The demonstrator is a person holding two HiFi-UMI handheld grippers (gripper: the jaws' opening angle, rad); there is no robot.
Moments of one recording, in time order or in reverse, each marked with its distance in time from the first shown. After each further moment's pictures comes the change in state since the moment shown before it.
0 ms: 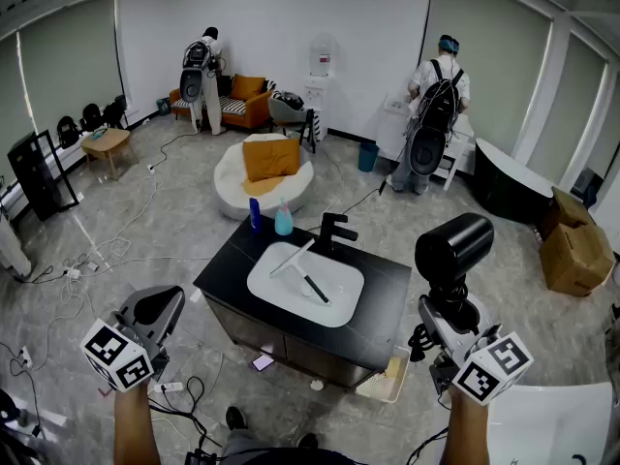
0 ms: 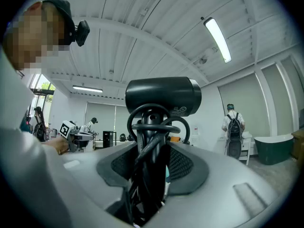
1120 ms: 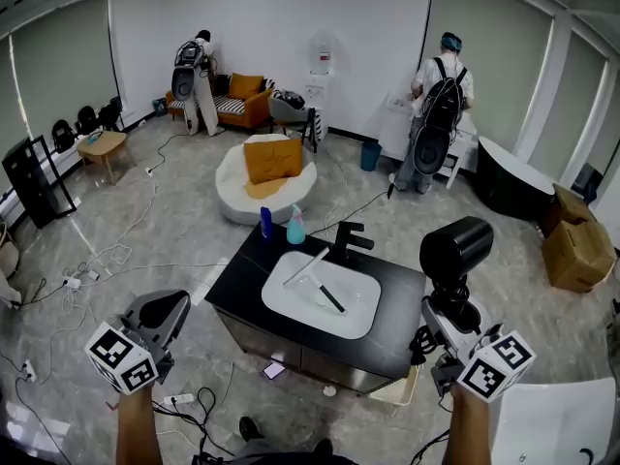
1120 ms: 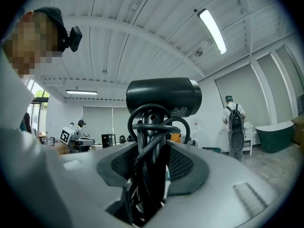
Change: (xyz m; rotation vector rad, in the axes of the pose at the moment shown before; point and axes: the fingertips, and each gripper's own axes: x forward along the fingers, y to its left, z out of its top) left arm 0.017 0.095 -0.009 -0.015 0.012 -0.046; right arm 0.091 0.021 -0.008 0.093 0.019 -0.022
